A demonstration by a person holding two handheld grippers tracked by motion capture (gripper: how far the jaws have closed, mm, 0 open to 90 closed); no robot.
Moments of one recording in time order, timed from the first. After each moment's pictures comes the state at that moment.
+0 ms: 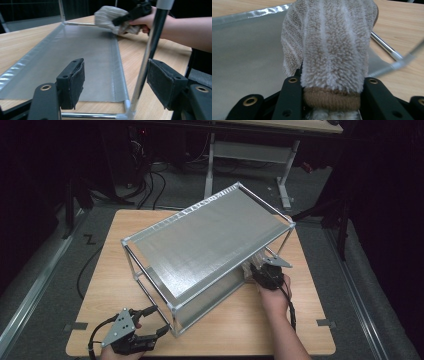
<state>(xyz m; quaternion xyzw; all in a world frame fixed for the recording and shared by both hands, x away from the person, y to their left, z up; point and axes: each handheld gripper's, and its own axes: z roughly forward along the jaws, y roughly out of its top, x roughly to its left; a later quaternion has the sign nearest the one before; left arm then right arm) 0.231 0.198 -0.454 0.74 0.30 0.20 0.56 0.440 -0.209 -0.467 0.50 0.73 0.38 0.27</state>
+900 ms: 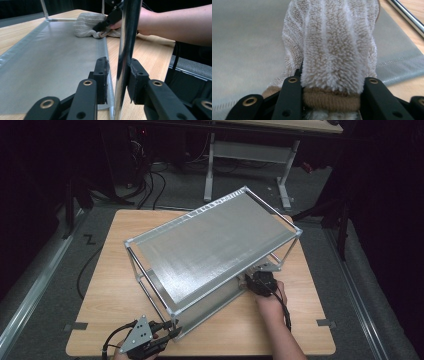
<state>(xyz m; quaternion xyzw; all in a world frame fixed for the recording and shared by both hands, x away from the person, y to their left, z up) 0.226 0.166 -0.463 0.77 0.26 0.17 0.56 0.426 -0.201 -0.493 0.49 0.78 0.32 0.24</state>
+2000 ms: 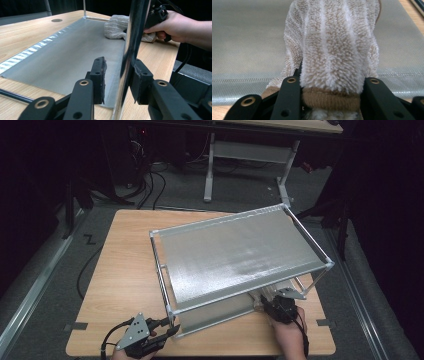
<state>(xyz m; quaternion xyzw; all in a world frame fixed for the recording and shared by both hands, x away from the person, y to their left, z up) 0.230 0.173 -0.465 0.76 0.28 0.18 0.56 0.350 -0.250 -0.494 0.52 0.75 0.34 0.23</state>
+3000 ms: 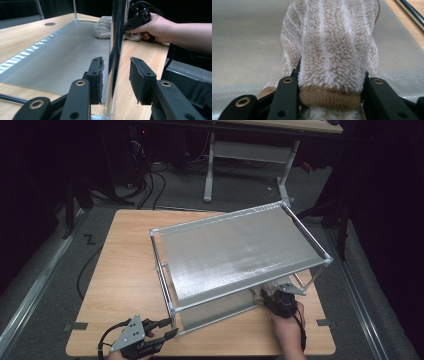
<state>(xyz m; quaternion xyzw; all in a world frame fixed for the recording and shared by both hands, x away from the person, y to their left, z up) 0.228 0.178 -0.461 0.76 0.25 0.16 0.57 0.368 -0.253 -0.499 0.53 0.73 0.35 0.25</state>
